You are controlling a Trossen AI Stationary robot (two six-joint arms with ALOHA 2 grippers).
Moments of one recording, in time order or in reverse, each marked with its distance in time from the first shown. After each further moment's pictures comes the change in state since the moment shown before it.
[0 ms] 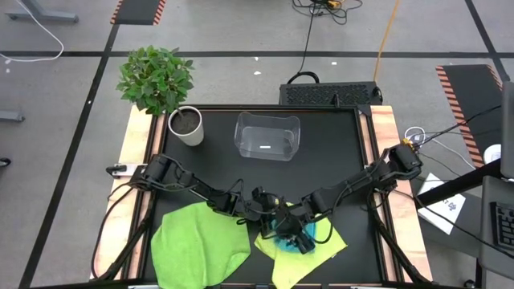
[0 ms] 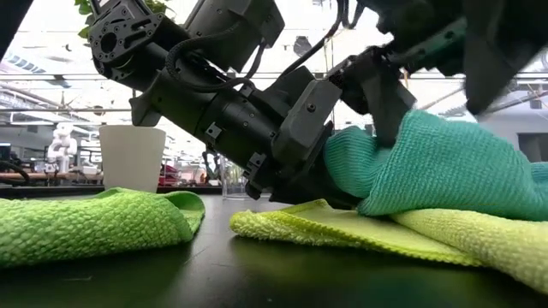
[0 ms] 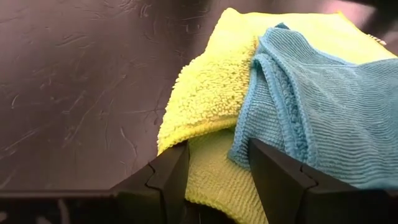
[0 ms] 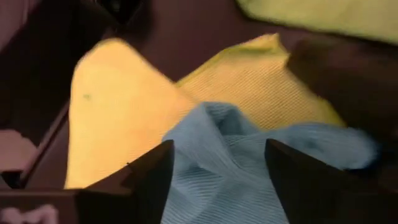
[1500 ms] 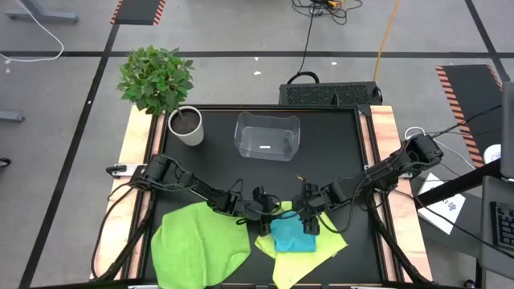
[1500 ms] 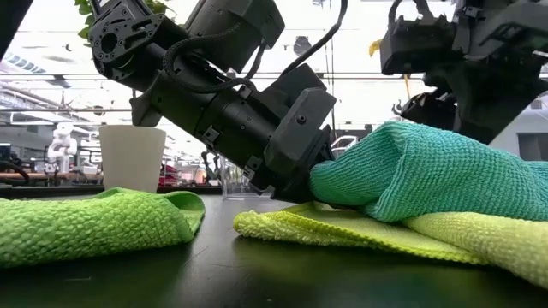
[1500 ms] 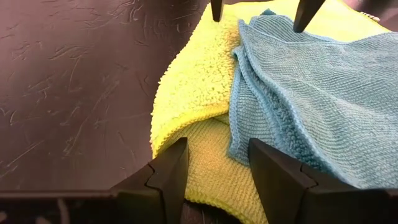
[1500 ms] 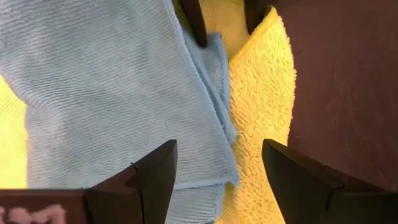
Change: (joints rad) left arm -0.005 0.000 0.000 -0.004 0.019 0.101; right arm -0.013 -0.225 -0.256 -0.143 0.304 0.480
